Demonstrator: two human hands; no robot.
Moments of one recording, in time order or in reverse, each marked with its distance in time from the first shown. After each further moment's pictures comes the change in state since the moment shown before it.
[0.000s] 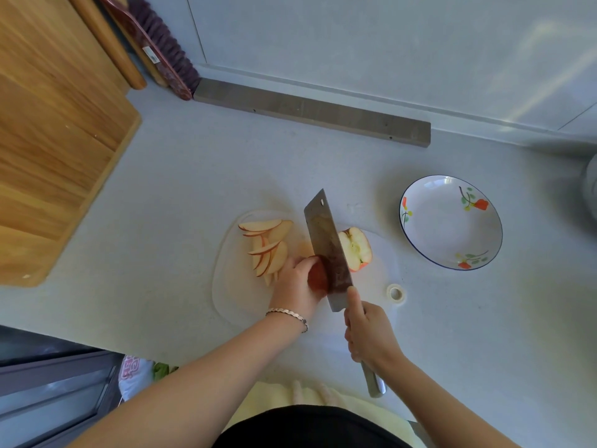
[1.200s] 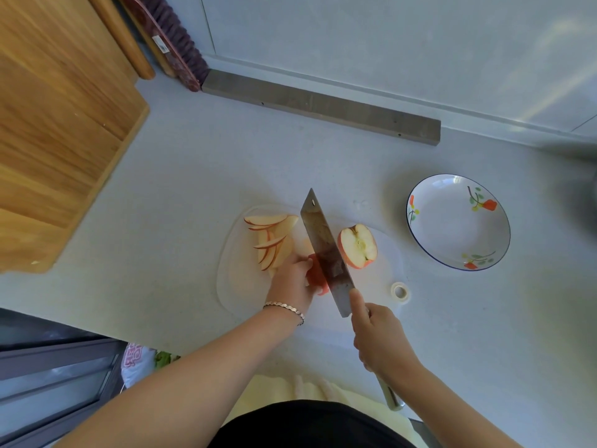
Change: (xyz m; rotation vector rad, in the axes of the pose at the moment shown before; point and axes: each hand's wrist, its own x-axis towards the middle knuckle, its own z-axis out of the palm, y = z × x) left_hand 0.001 -0.007 -0.007 0.026 -0.095 -0.073; right_hand -0.012 0.001 -0.005 -0.273 0.017 -0.097
